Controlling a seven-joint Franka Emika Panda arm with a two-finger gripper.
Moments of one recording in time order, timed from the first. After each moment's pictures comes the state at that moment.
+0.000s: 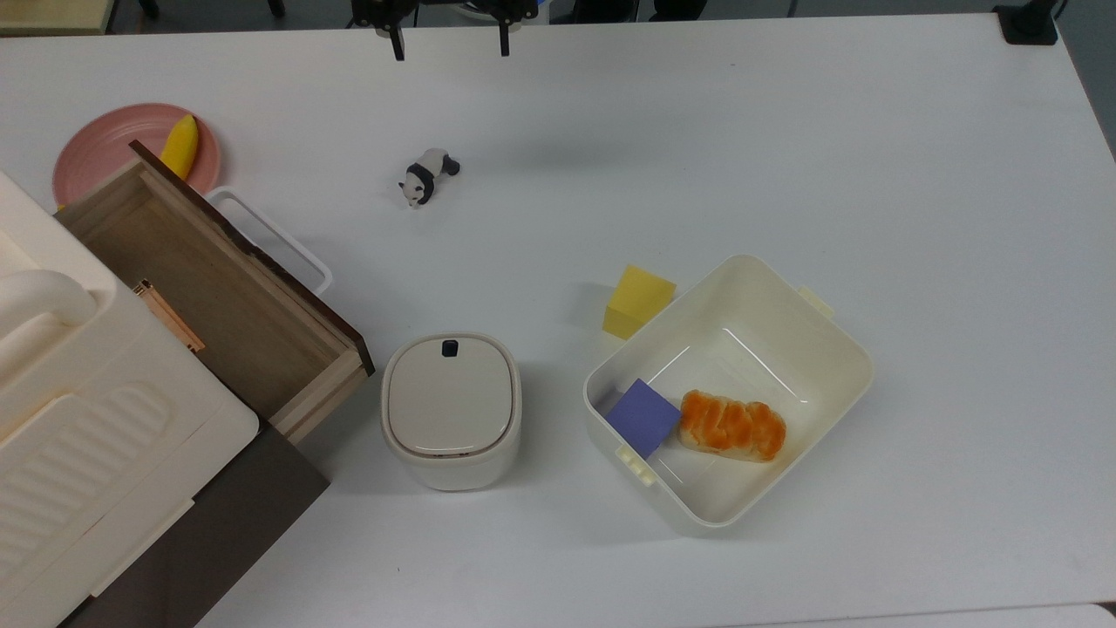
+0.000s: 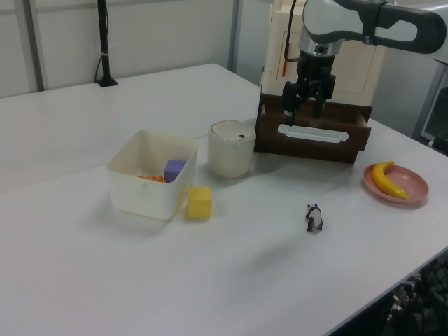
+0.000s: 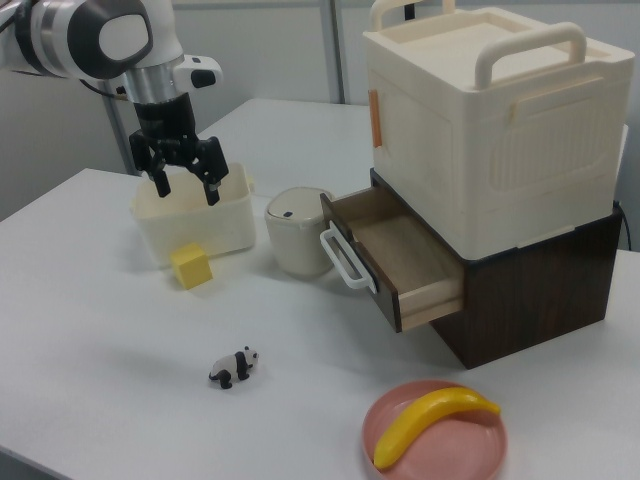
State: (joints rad) arm -0.09 -0.03 0.09 -1.71 -0.01 1.68 -0.07
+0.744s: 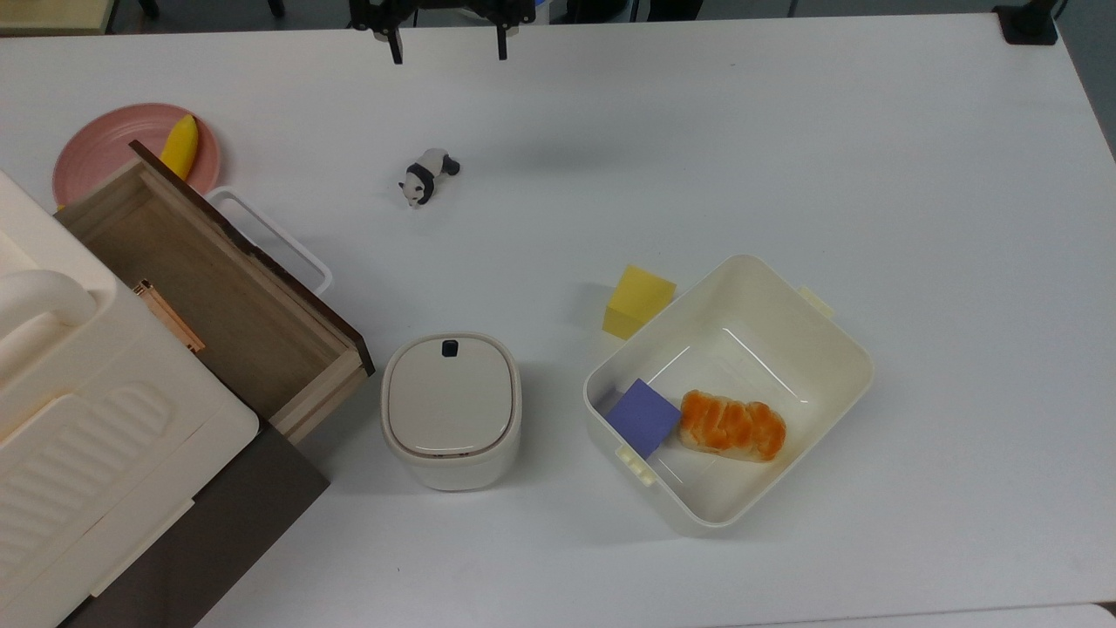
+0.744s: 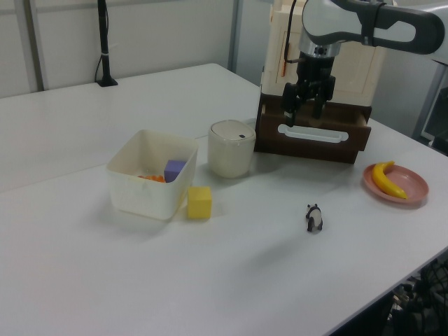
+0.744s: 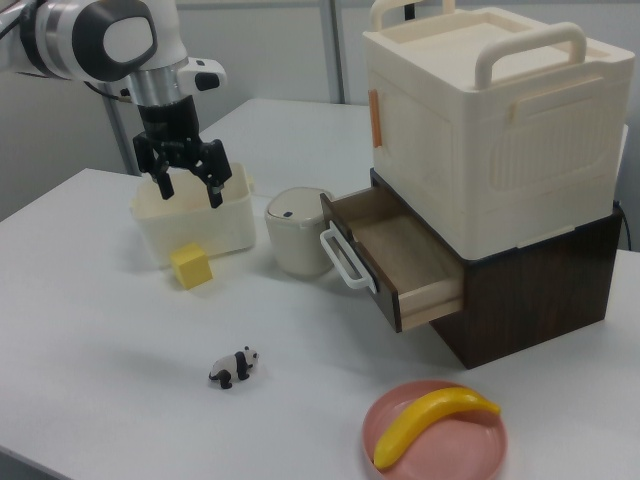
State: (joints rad) arm -0.09 -0.03 0.09 -1.71 -0.01 1.68 -0.07
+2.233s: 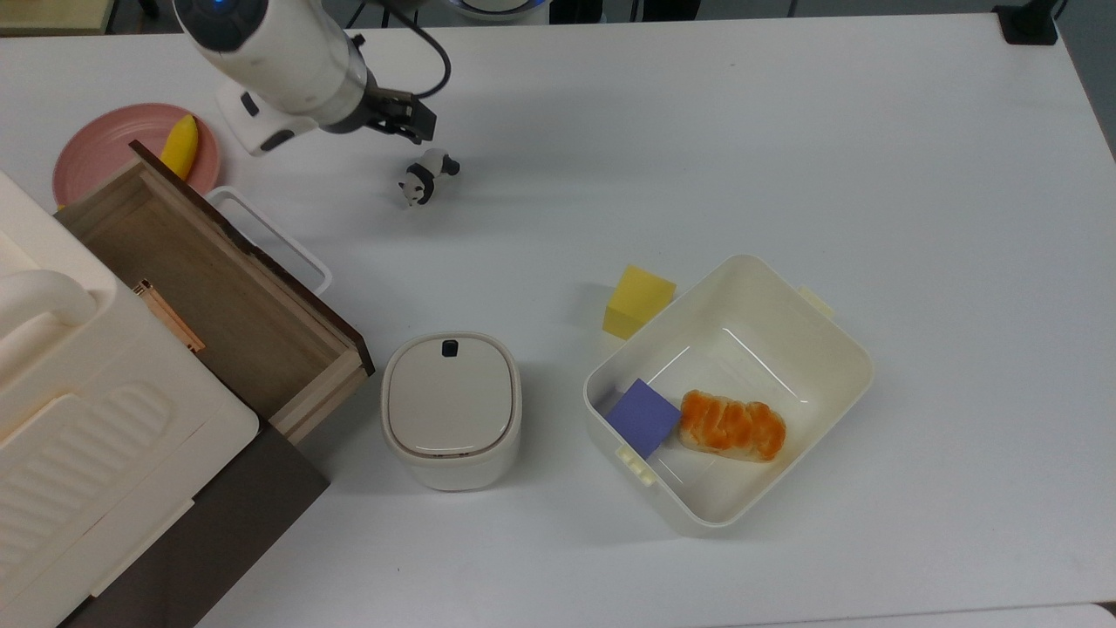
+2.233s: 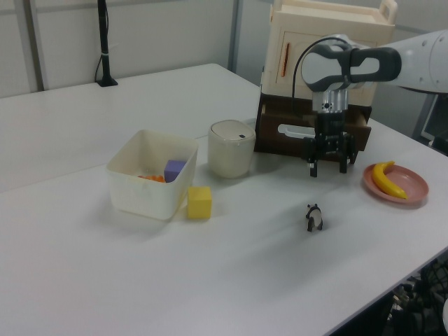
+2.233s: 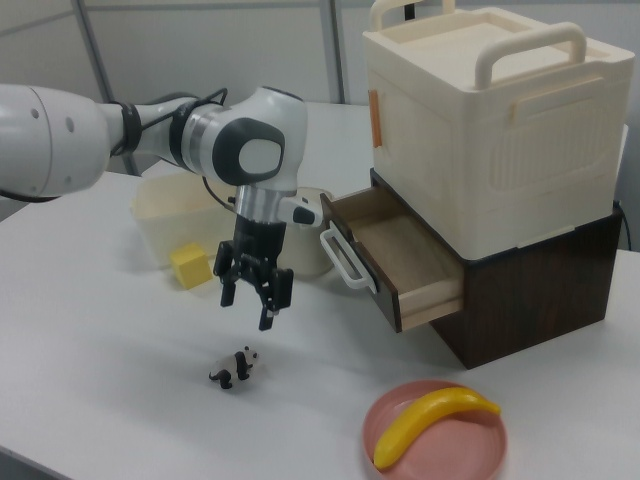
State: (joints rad) arm -0.27 0.26 0.08 -1.72 -0.01 1.57 0.03
